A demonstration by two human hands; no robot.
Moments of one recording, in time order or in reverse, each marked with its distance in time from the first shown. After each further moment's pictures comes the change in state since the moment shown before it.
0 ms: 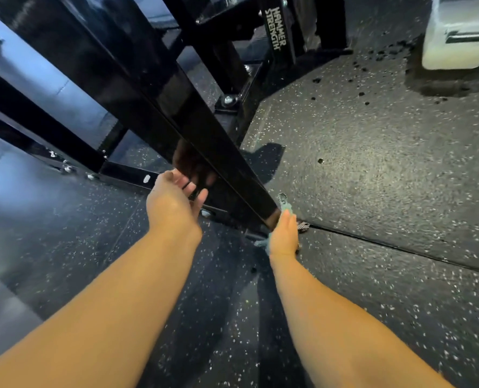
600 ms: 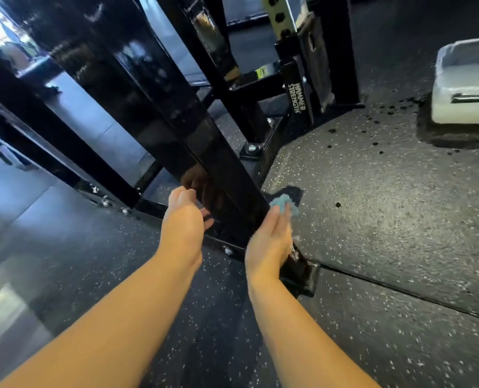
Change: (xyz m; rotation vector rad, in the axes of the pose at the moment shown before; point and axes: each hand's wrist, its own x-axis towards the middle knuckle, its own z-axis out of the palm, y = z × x) left_hand -0.014 0.049 -0.005 0.237 -0.137 0.295; right_hand -0.096 -0.119 0.044 -0.031 0.007 -0.352
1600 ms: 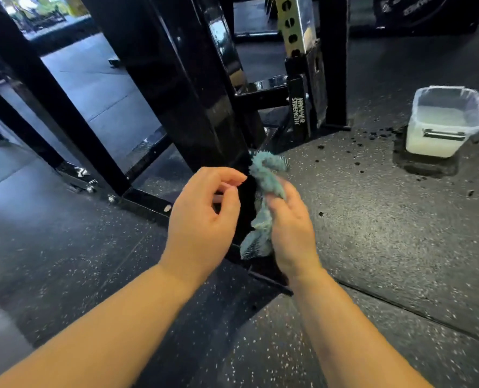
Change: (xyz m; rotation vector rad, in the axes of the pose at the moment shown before) left_hand -0.053 0.009 -0.032 0.423 -0.290 0.846; right_hand -0.020 -0.083 -0.071 0.242 -0.542 -0.167
